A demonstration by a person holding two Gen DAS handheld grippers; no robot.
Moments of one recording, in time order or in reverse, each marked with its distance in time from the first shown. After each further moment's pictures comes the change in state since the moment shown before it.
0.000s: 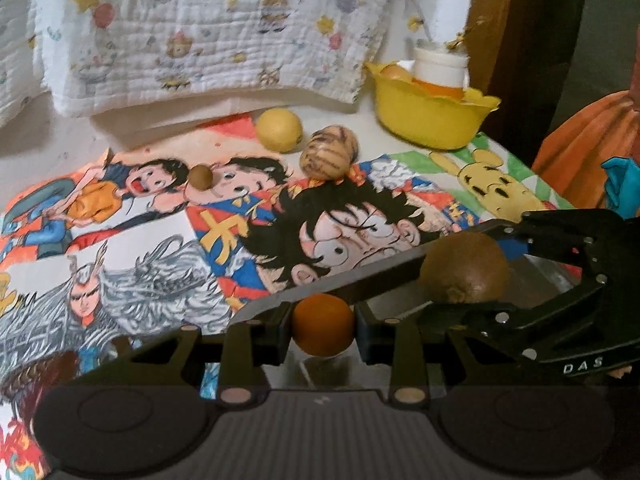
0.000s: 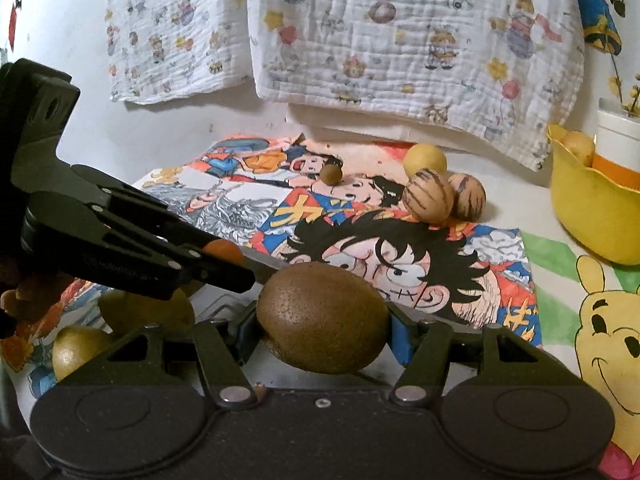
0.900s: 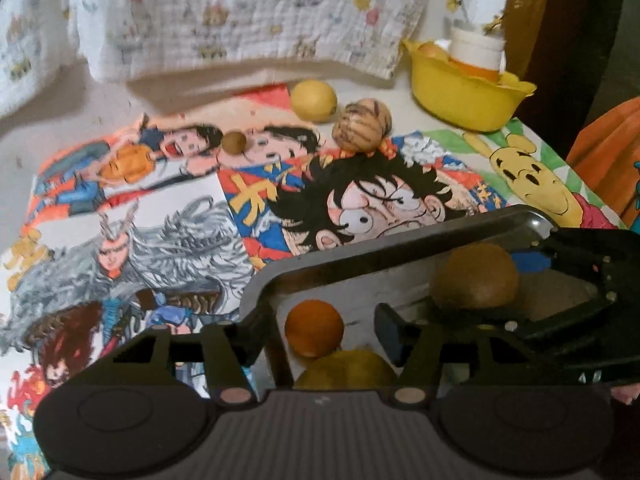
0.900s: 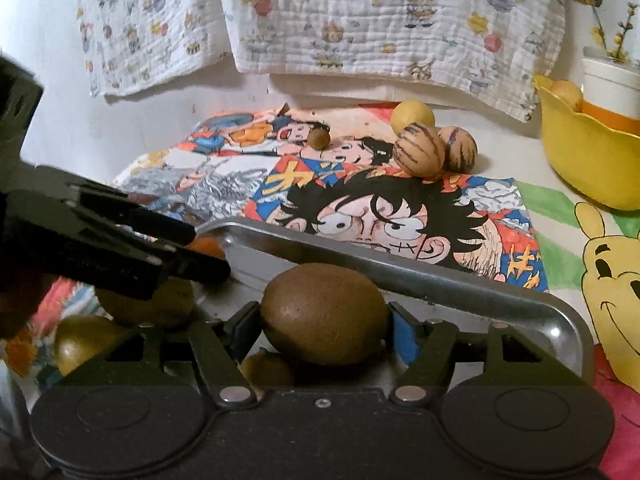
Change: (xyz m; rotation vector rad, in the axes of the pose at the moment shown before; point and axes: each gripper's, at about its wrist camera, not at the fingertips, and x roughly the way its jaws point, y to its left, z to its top) left arm -0.010 -0.007 -0.008 -0.057 0.063 0.103; right arm 0.002 0.000 -0.013 0.095 0.066 -0.011
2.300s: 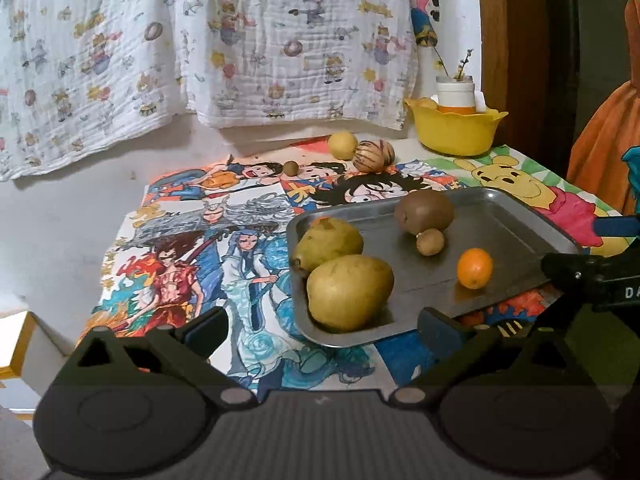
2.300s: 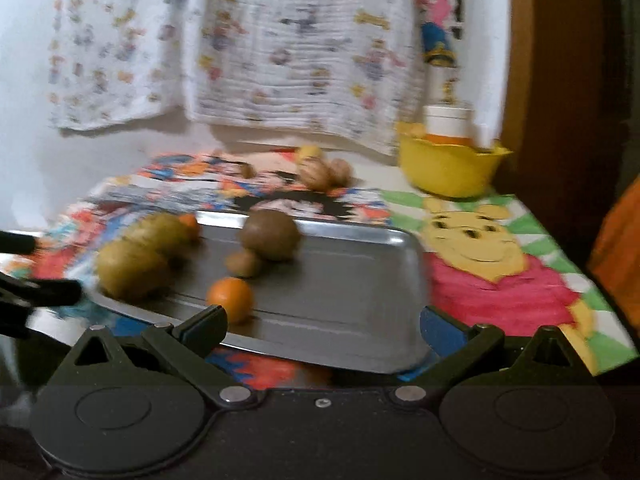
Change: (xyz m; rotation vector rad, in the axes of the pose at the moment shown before) left arm -0.130 -0.063 -0.139 -0.014 -0.253 0.212; right arm -0.145 0.042 -0.112 0.045 -0.201 -0.355
